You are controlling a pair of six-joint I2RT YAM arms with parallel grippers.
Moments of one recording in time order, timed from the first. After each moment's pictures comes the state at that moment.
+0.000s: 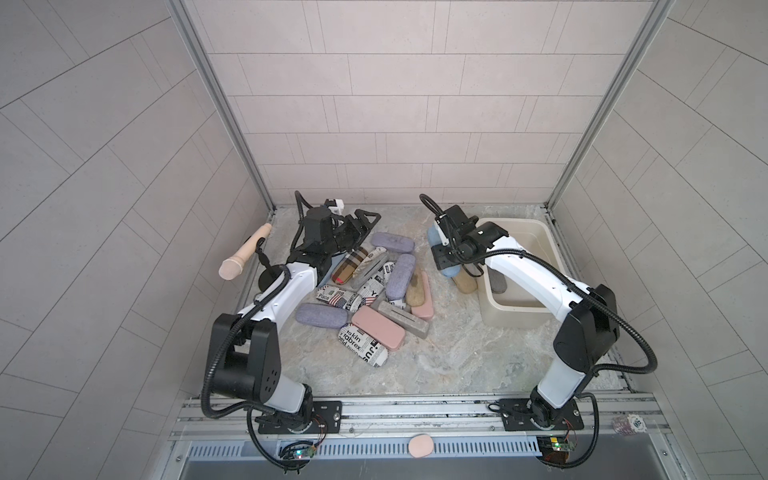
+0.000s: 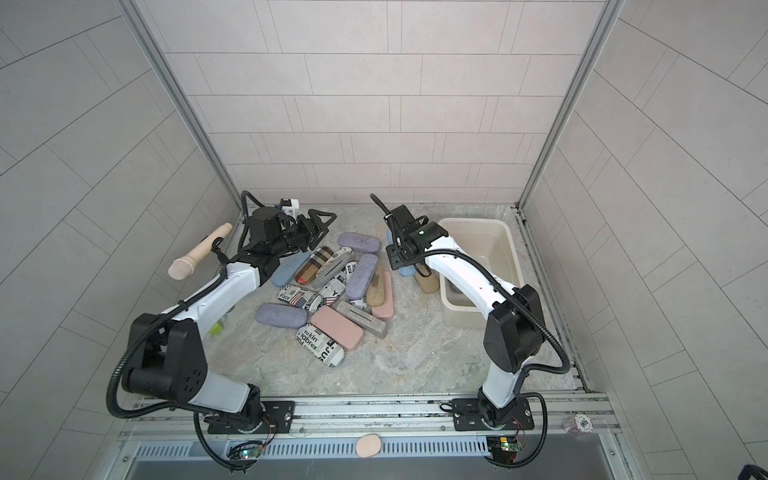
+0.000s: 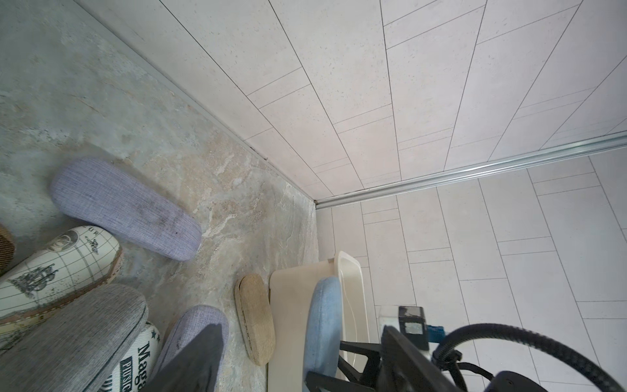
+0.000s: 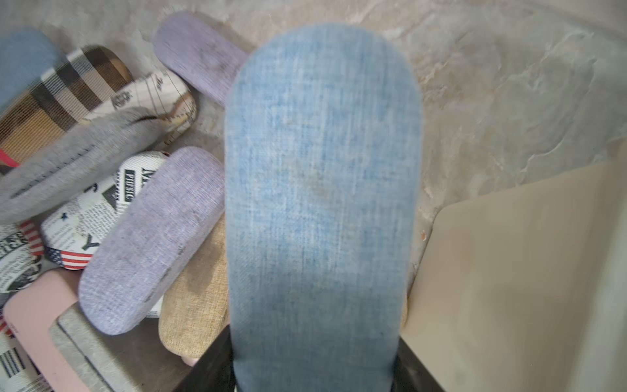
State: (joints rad) left arm -0.19 1.50 1.06 0.16 0.55 -1.05; right arm 0.54 1.72 1.62 -0.91 0.16 0.23
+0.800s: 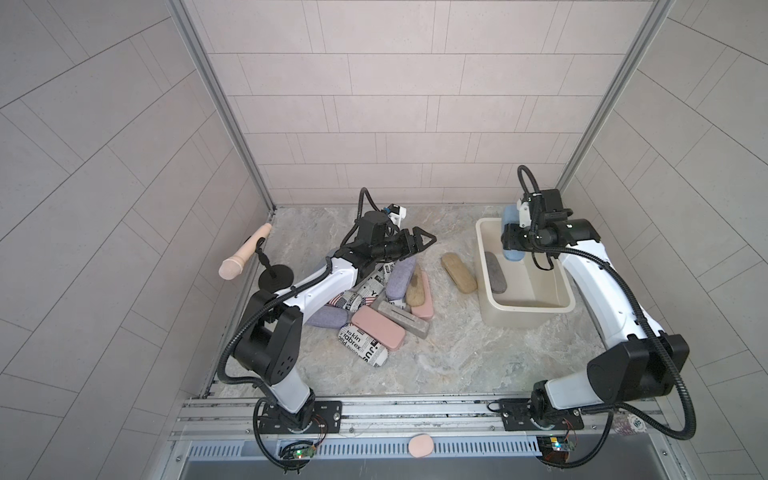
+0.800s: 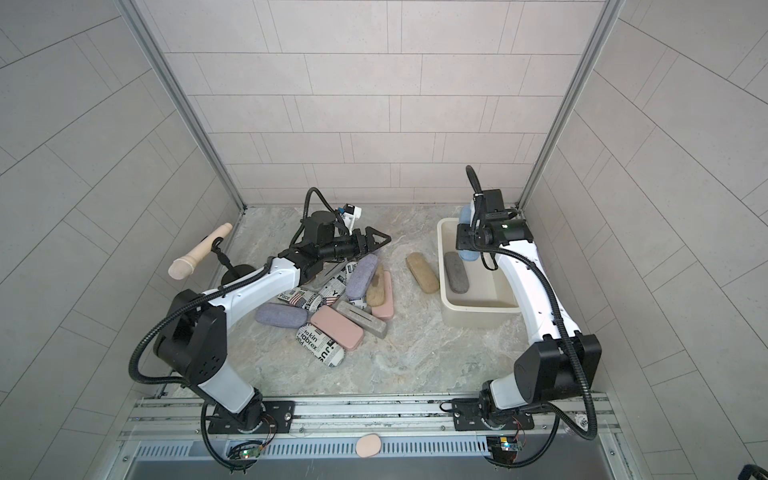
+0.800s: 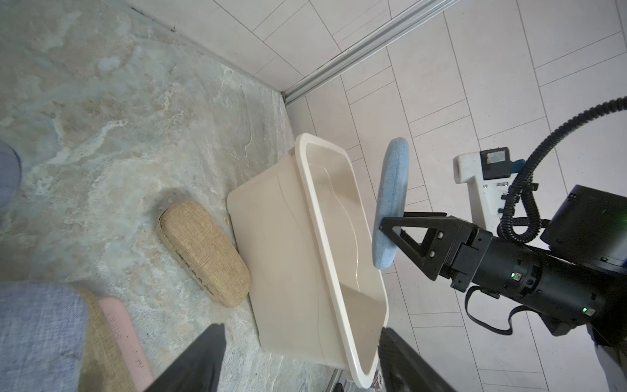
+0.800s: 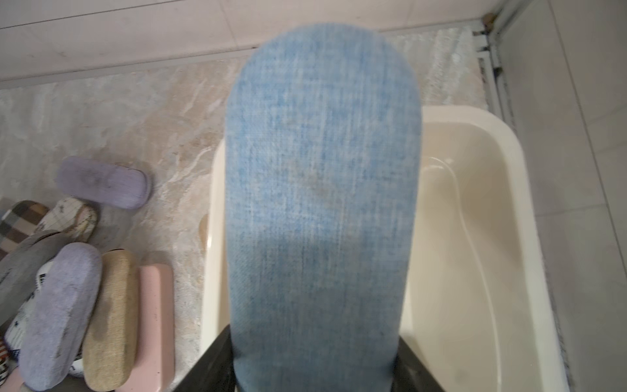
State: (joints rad) left arm -0.51 1.65 1.18 0.11 0.58 -0.86; right arm 0.04 1.42 1.45 -0.91 0.04 0.19
